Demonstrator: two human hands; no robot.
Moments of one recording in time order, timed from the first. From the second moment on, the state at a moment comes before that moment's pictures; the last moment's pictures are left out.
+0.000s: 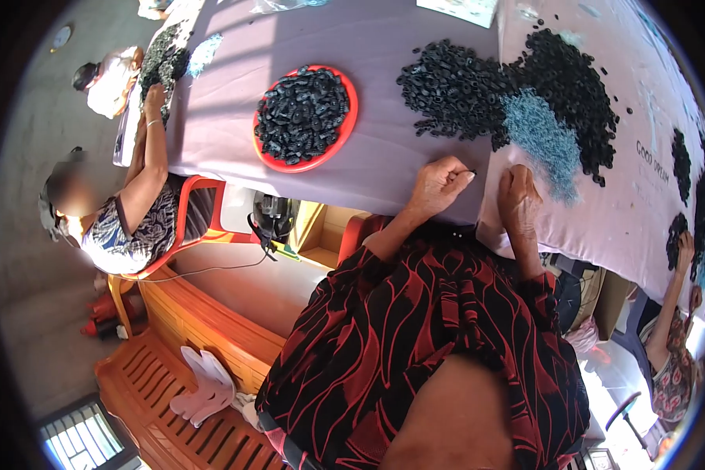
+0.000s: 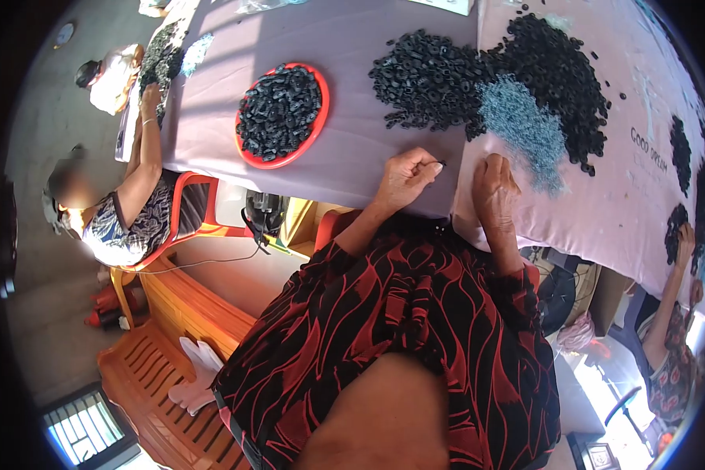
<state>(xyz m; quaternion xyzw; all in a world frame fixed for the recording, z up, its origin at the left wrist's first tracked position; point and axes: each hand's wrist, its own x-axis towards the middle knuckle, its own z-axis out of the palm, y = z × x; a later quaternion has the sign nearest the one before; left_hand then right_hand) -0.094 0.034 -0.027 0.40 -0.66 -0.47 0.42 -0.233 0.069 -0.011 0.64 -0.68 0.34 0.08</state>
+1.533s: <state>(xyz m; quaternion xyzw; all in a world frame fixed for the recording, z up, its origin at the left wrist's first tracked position) -0.088 0.024 -0.027 0.41 -0.66 -0.47 0.41 -0.236 0.075 -0.022 0.64 -0.68 0.33 0.09</state>
